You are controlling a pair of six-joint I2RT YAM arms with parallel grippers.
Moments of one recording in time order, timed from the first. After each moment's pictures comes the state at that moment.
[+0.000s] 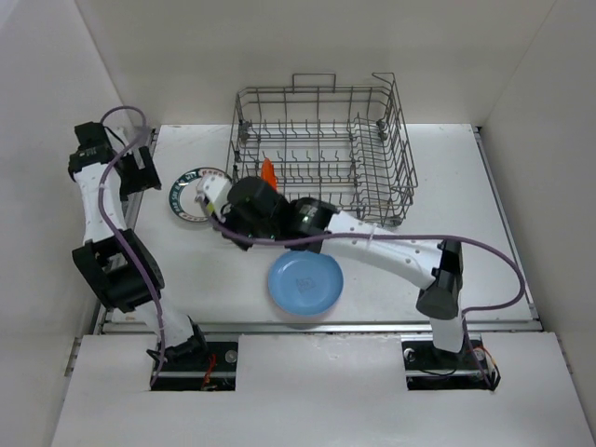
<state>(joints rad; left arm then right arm) 0.41 1.70 1.61 -0.91 0.16 0.04 1.16 1.94 2.03 -0.60 0.07 -0.01</state>
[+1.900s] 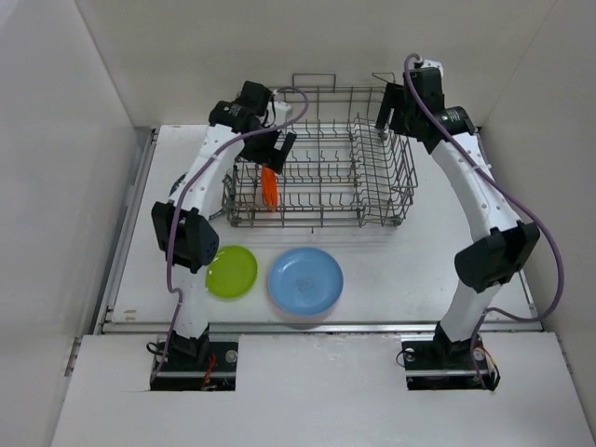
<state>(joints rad) -0.35 2.05 2.23 -1.20 0.09 0.13 0.31 1.80 2.04 -0.79 0.32 0.37</state>
